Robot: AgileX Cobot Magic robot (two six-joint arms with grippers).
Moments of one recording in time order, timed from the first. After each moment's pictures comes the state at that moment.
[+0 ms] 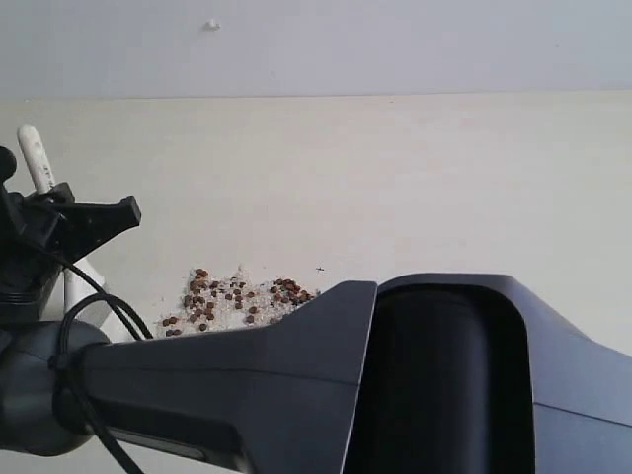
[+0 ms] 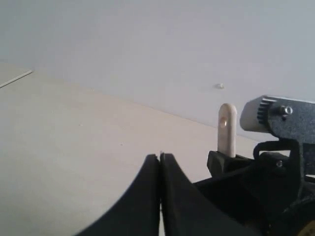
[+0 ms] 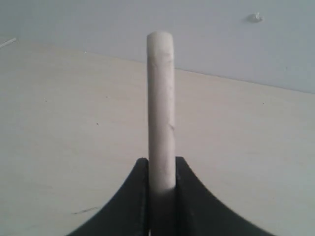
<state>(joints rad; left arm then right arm) -0.16 0.01 0.00 0.14 0.17 -0.48 1.31 2.54 -2.06 -1.45 1.05 1.77</state>
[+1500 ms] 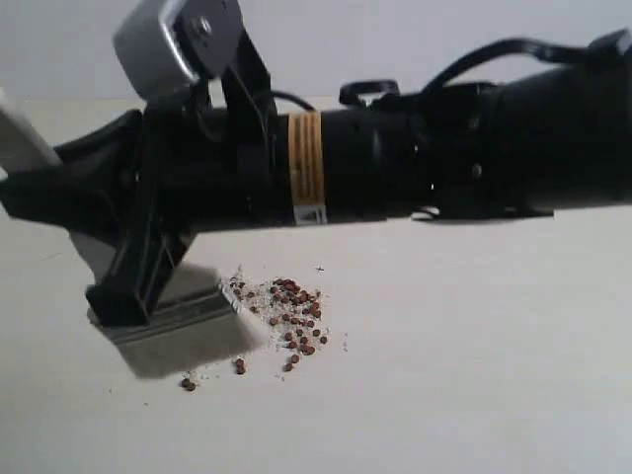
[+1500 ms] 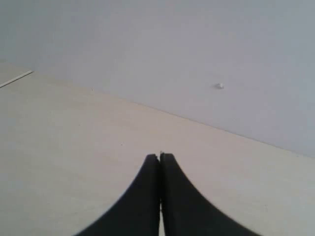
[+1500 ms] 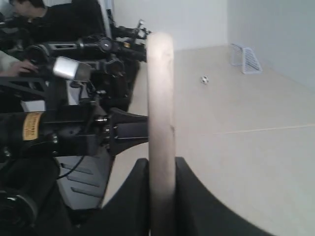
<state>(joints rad) -0.16 0.01 0.00 0.14 0.17 -0.48 0.83 1.71 -0.95 -1.01 -0.92 0.81</state>
